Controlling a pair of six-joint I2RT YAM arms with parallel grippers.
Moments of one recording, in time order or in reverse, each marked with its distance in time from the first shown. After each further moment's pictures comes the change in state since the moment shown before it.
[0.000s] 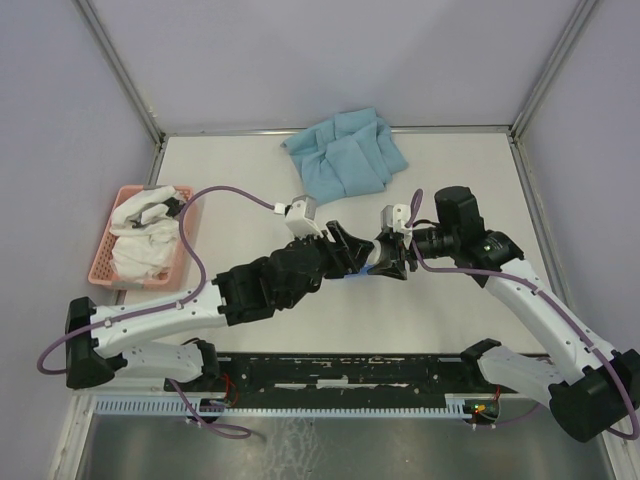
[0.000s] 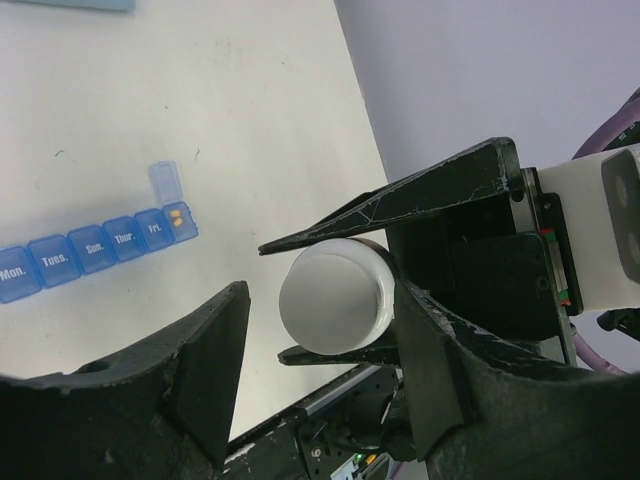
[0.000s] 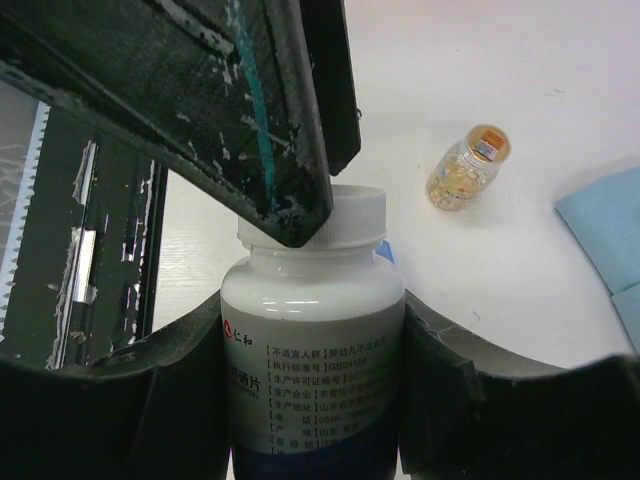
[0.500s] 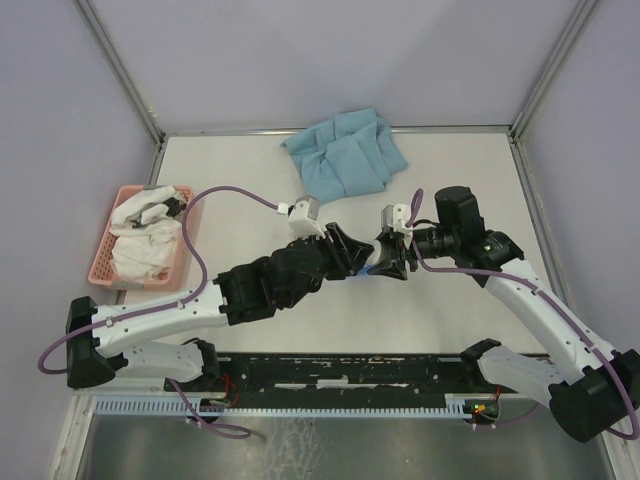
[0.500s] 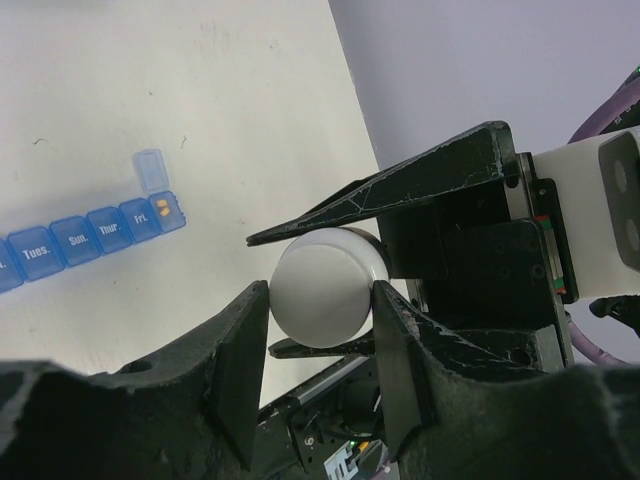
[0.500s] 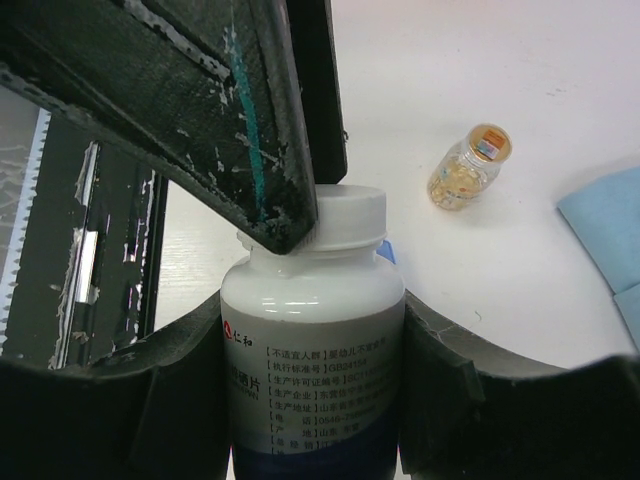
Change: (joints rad) left arm 0.000 0.010 0.000 0.009 0.048 -0.009; right arm 0.002 0.000 0.000 -0.001 -0.003 0.002
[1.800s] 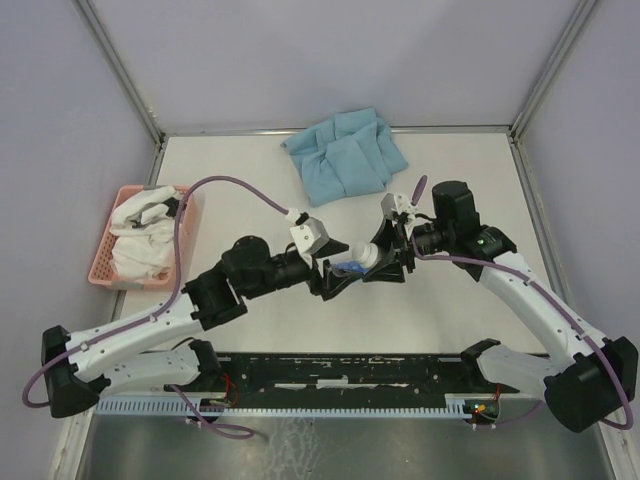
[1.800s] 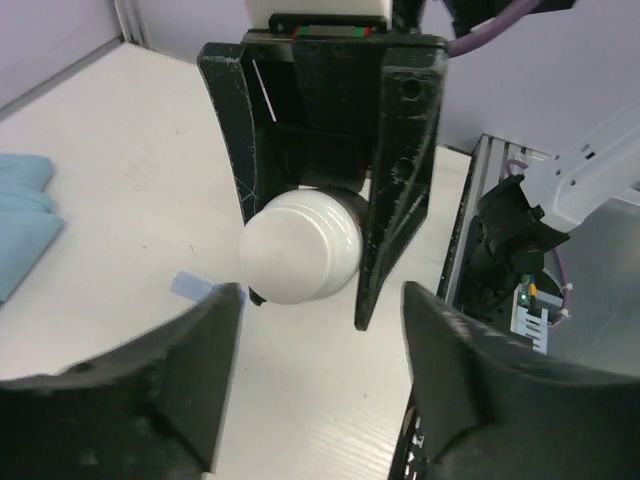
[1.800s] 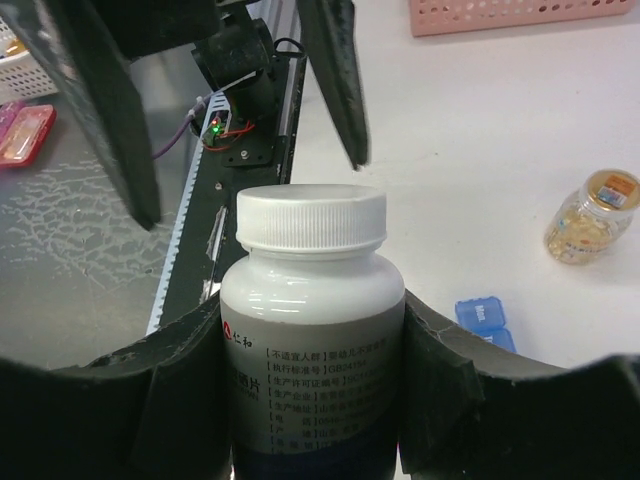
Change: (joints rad) left arm 0.179 -0.170 -0.160 0.199 0.674 0.916; right arm -0.019 0.055 -0.002 0.097 -0.245 0.274
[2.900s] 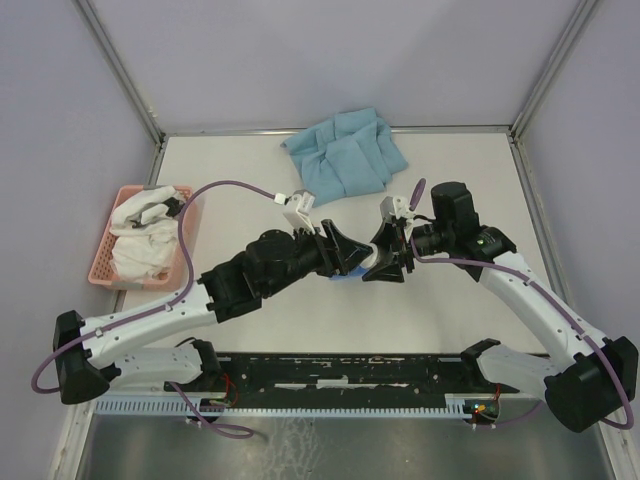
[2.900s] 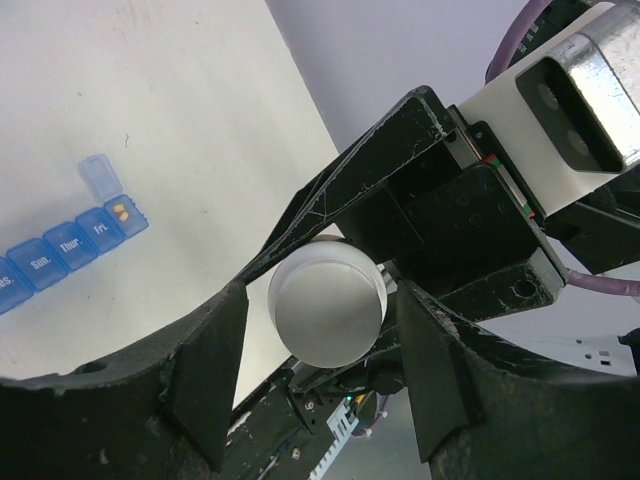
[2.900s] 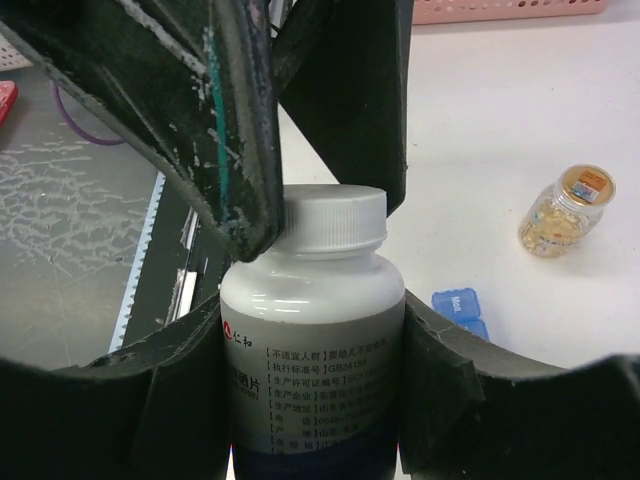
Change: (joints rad) left arm -0.044 0.081 0.064 -0.079 -0.352 -0.792; right arm 0.004 0.000 0.000 -0.017 0.043 -0.083
